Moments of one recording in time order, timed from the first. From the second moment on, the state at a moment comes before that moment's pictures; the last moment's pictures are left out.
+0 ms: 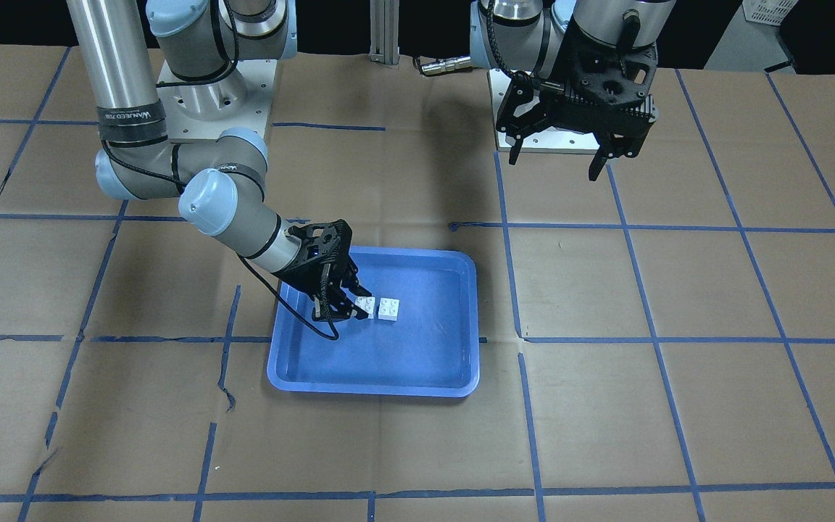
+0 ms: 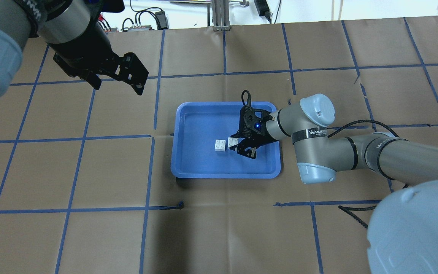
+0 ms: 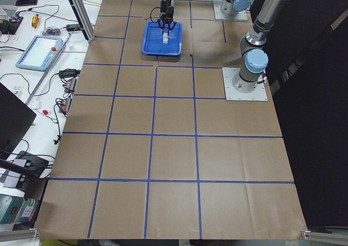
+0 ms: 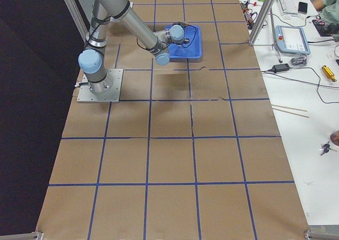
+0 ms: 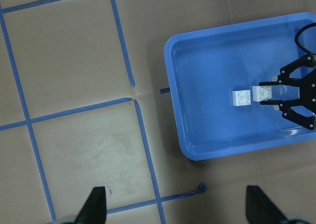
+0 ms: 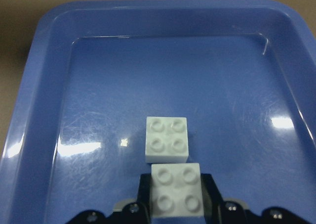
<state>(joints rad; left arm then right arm) -1.64 -1.54 -1.54 -1.56 1.54 0.14 1.67 -1.13 2.14 -2.80 -0.92 -1.31</state>
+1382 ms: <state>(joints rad) -1.63 -1.54 -1.54 -1.56 1.54 0.15 1.67 -1.12 2.15 -2.84 -0.92 -1.25</state>
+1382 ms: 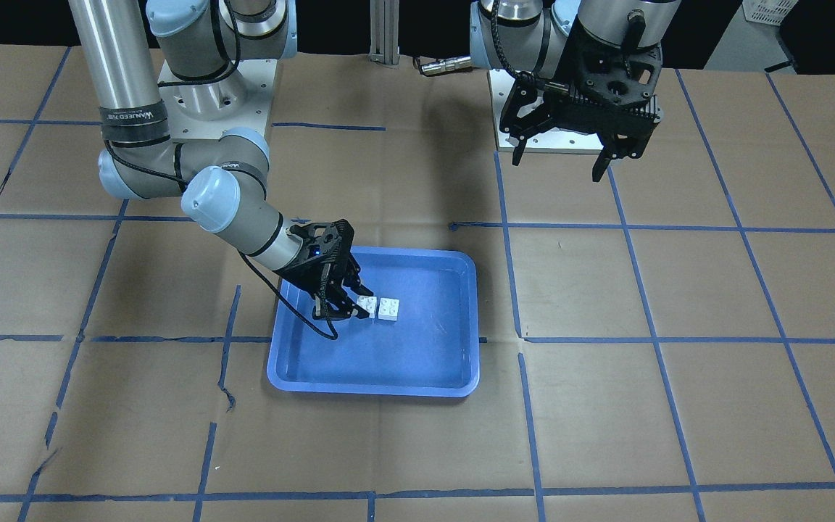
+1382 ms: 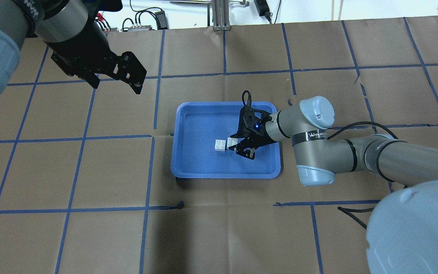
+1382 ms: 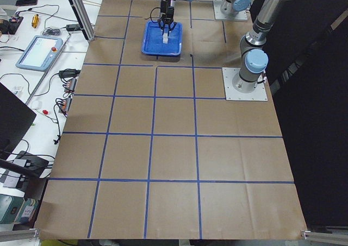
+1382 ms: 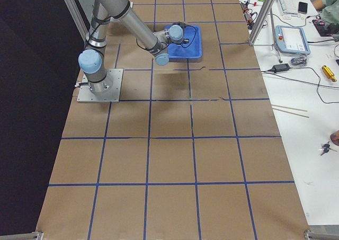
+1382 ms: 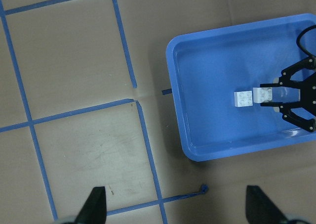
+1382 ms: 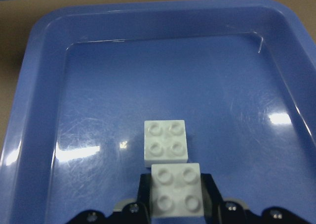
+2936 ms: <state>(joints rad) -1.63 -1.54 -1.53 -1.56 1.54 0.15 1.69 -1.11 2.15 -2.85 -0.92 -1.23</state>
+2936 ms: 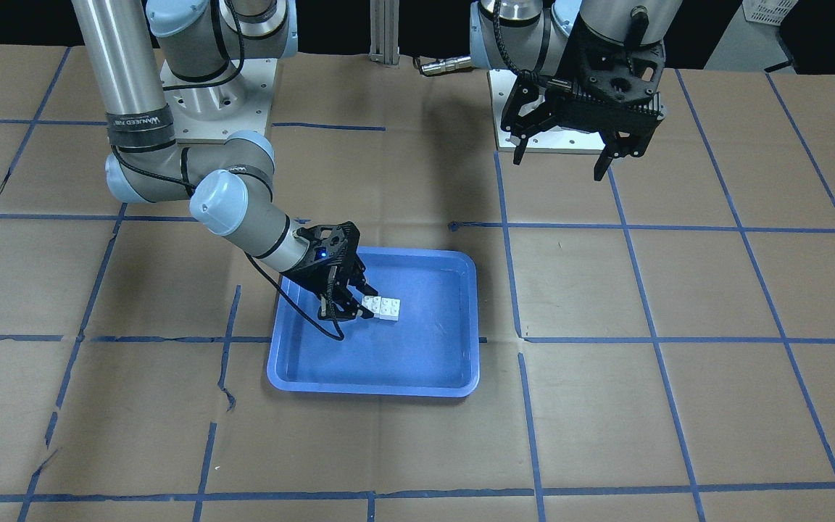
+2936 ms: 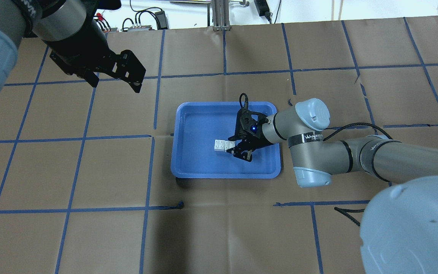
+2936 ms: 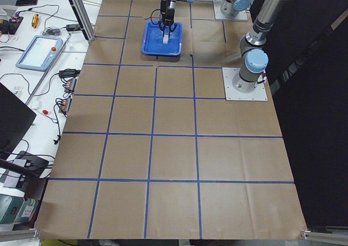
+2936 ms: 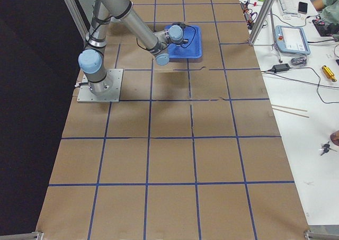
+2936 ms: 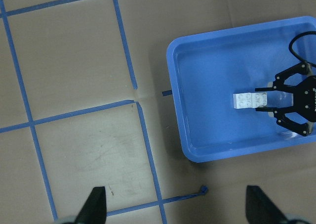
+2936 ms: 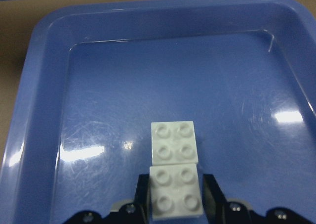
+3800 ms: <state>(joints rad) -1.63 -1.54 -1.53 -1.56 1.54 0.15 1.69 -1.12 2.13 -2.84 -0.94 -1.18</state>
